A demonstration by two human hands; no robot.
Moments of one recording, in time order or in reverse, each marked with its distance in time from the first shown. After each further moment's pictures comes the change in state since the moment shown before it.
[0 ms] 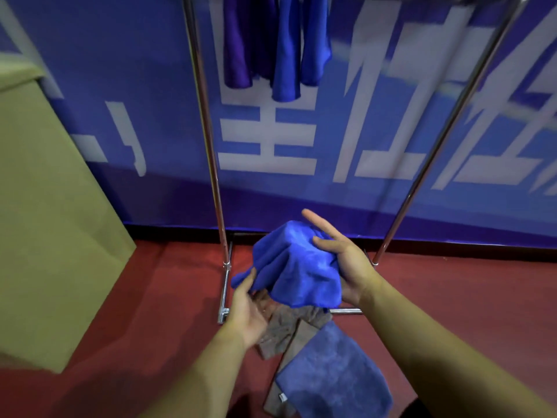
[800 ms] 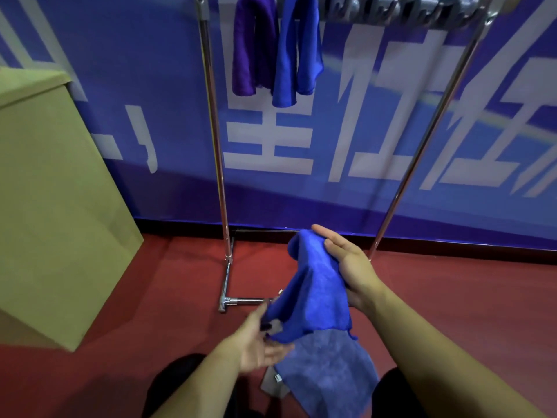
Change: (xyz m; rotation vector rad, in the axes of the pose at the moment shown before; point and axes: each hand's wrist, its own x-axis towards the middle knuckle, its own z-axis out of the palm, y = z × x) left_hand -0.065 -0.047 -0.041 0.374 -0.018 -0.455; right_hand -0.064 0.007 -0.002 -0.190 0.234 -0.052
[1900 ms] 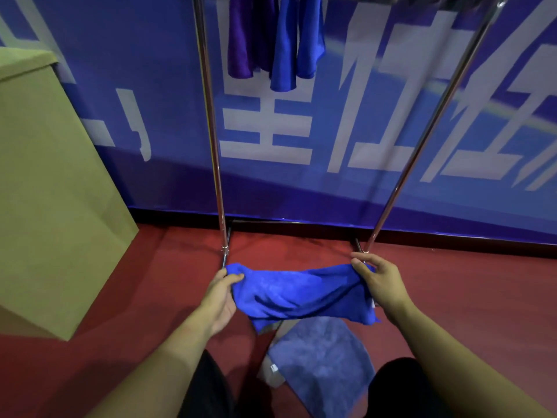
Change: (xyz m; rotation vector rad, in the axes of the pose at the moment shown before) left_hand 0.020 0.053 -0.040 -0.101 0.102 0.559; right_hand 0.015 0.041 -0.111 -0.743 0.299 -0.237
